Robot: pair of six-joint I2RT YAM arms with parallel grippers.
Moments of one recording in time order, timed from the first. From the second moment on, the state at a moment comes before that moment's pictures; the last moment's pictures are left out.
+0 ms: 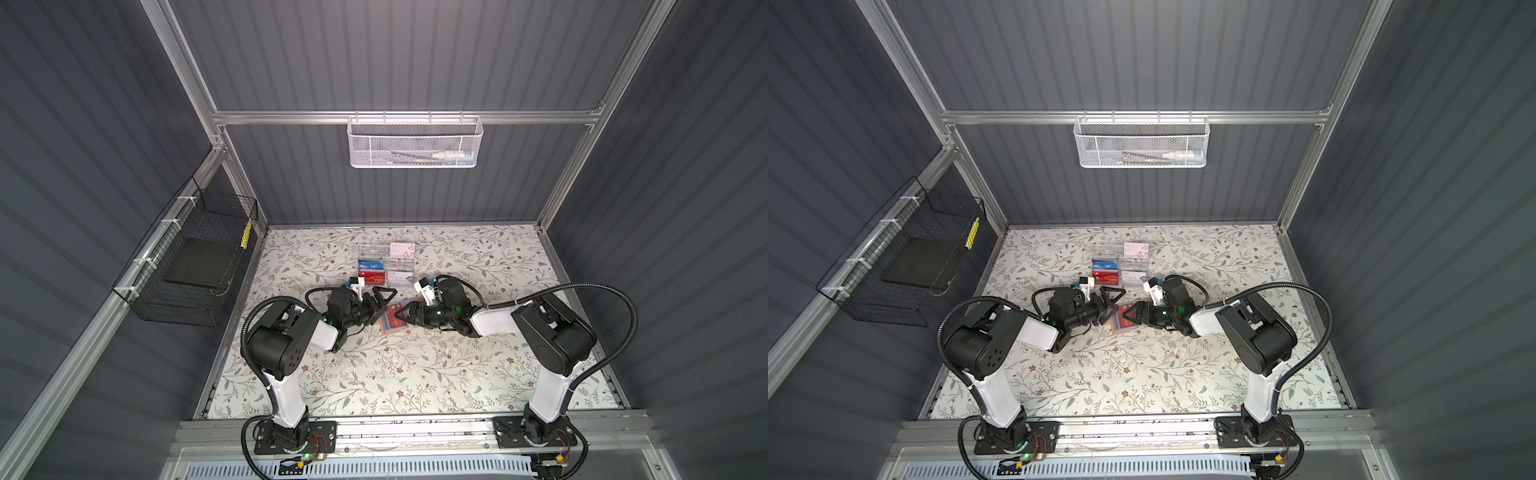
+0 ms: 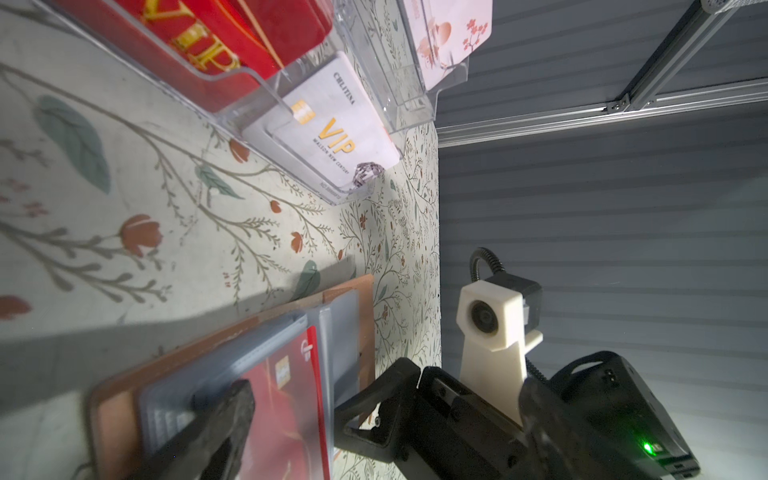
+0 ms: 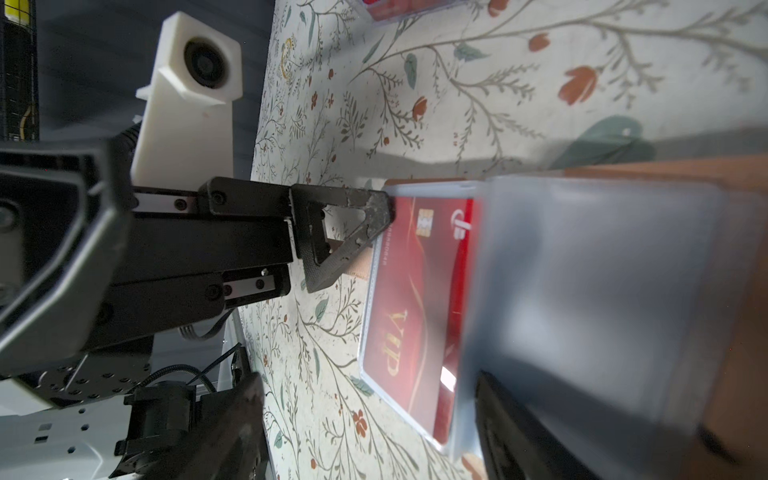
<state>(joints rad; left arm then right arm) -0.42 1.84 0.55 0.98 0.57 -1.20 0.59 1.86 0.79 0.46 -0.66 0.75</state>
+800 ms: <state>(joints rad) -0.42 1.90 0.52 1.14 0.58 -1.21 0.59 1.86 0.76 0.53 -0.68 0.74</state>
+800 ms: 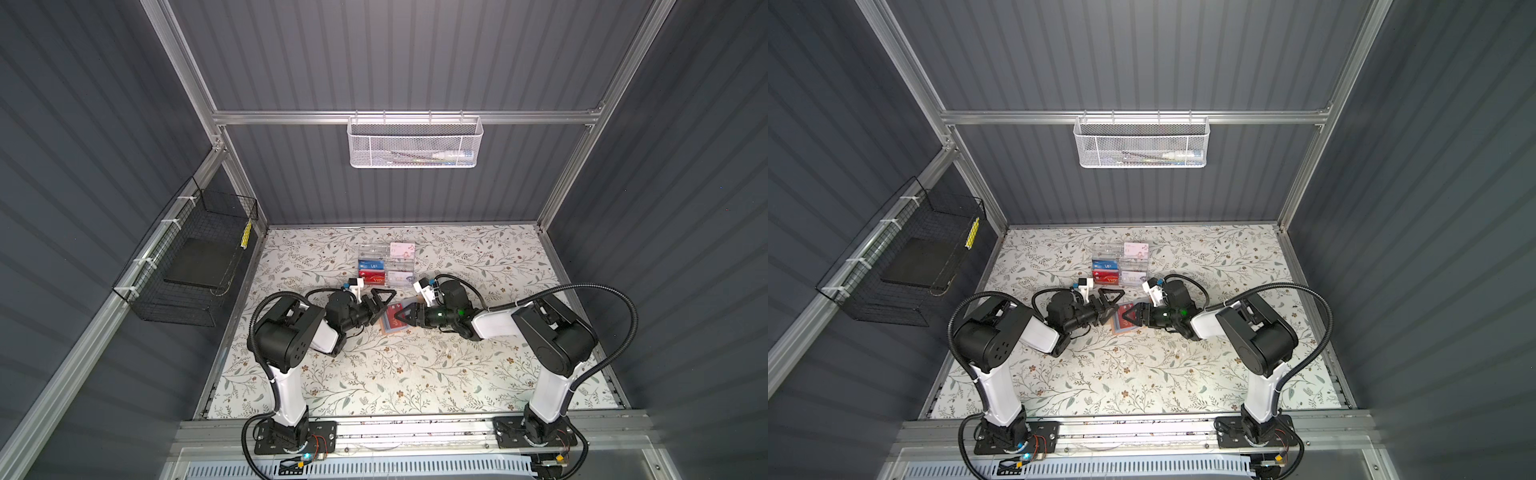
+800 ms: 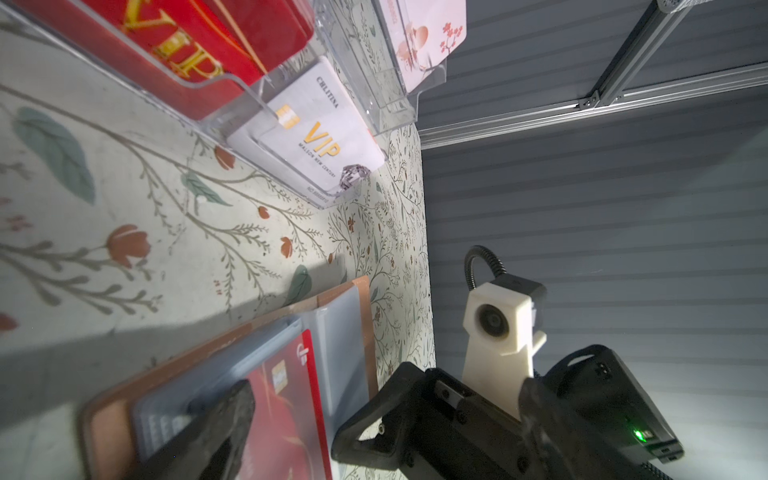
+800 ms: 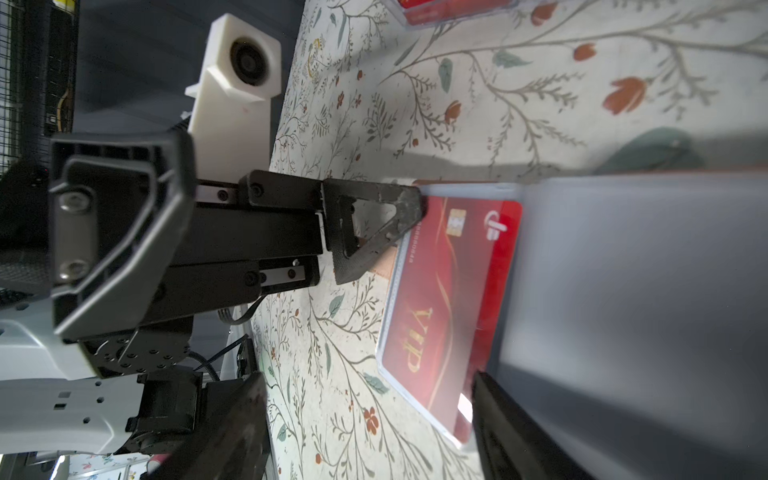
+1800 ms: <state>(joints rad) -0.41 1.99 0.48 1.36 0.60 -1.24 0.55 1.98 0.77 0.71 -0.79 0.90</state>
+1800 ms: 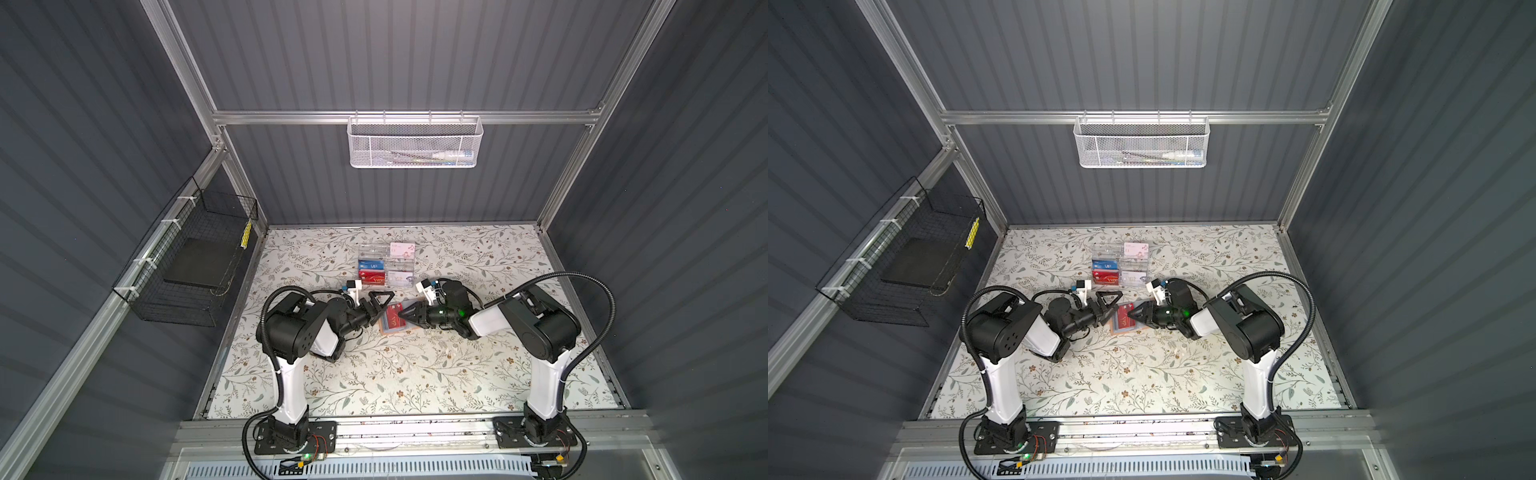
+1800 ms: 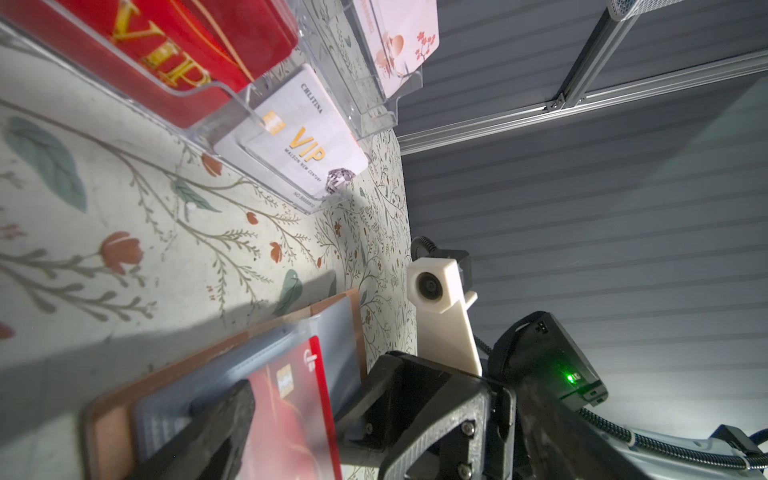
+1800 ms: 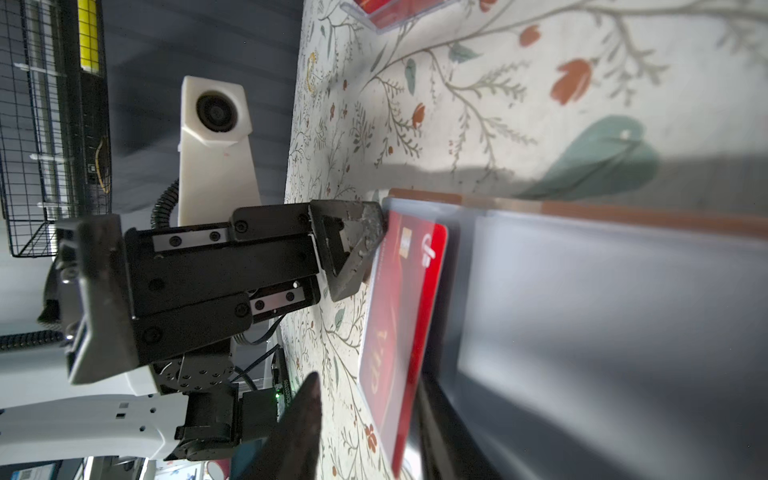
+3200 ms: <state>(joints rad) -0.40 2.03 0.45 1.44 0.60 -1.26 0.50 1.97 0.76 0.69 -0.83 0.92</state>
